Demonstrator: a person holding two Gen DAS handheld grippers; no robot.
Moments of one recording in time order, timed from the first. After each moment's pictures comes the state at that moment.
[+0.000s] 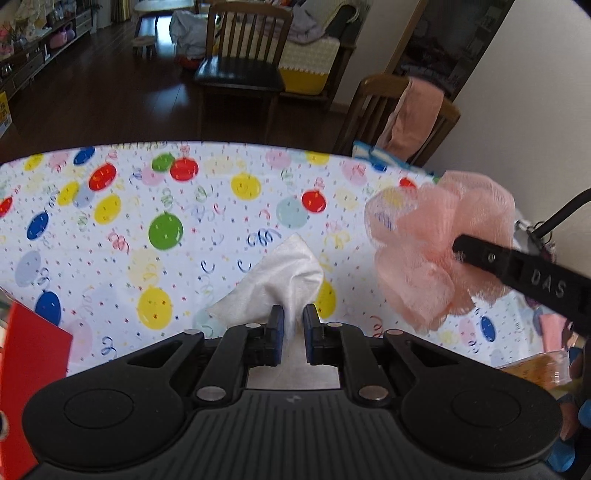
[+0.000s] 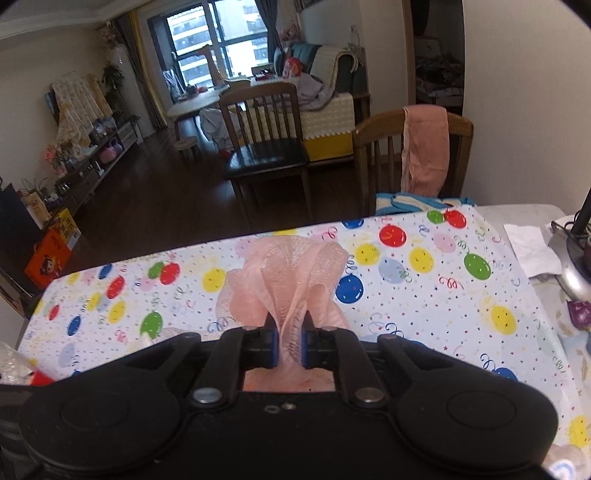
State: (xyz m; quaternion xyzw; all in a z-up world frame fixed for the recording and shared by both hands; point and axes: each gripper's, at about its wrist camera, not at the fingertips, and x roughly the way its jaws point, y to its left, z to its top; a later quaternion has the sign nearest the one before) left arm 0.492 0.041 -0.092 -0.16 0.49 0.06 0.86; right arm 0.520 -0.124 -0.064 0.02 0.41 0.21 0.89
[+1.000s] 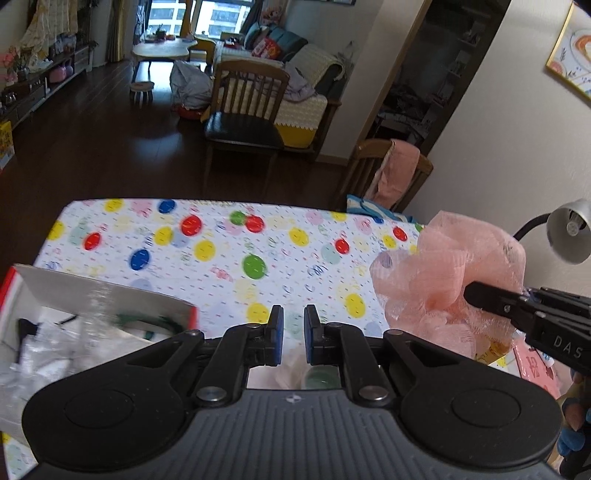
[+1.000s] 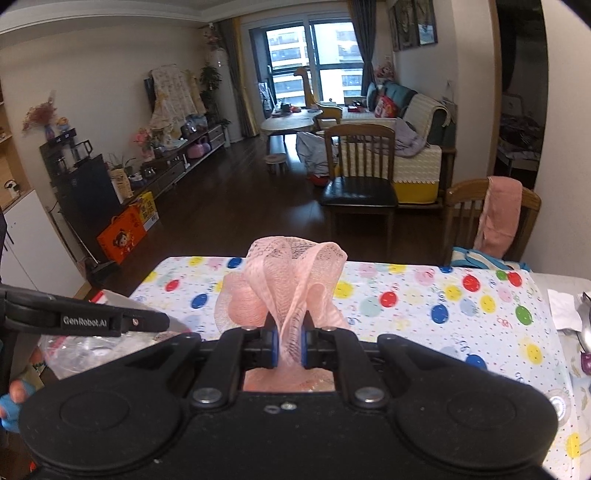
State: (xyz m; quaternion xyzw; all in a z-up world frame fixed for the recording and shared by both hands) left arm 0.346 0.156 0.020 -0.17 0.41 0.03 0.90; right arm 0.377 -0.061 0.040 -0.03 0.34 0.33 0.88
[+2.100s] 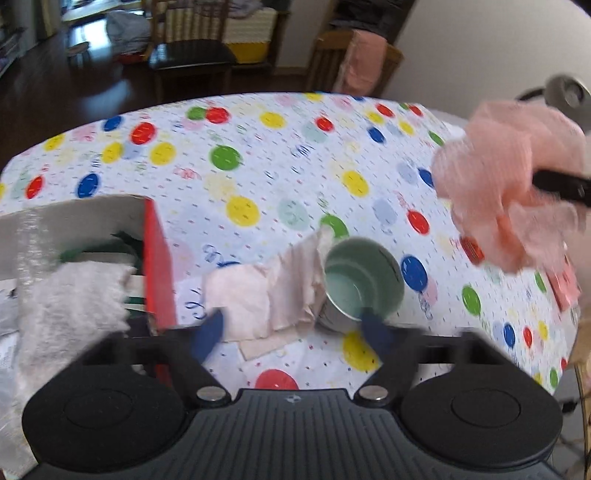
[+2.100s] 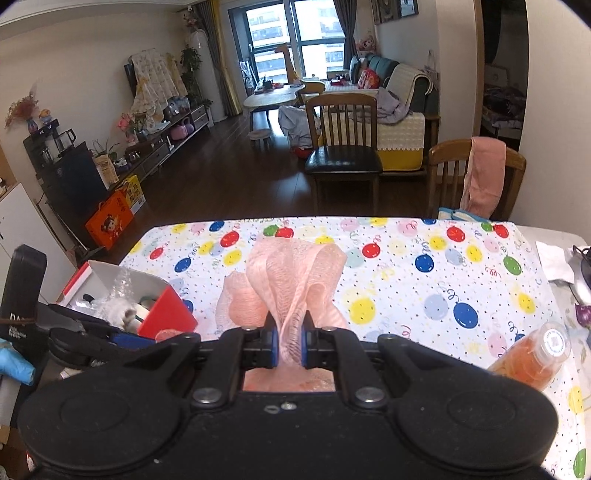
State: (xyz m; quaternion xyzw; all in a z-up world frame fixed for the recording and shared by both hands) left arm 0.346 0.150 -0.089 -0.10 0.52 -0.06 0.85; right arm 0.365 -0.095 -0.001 -0.02 0.39 0.30 0.87
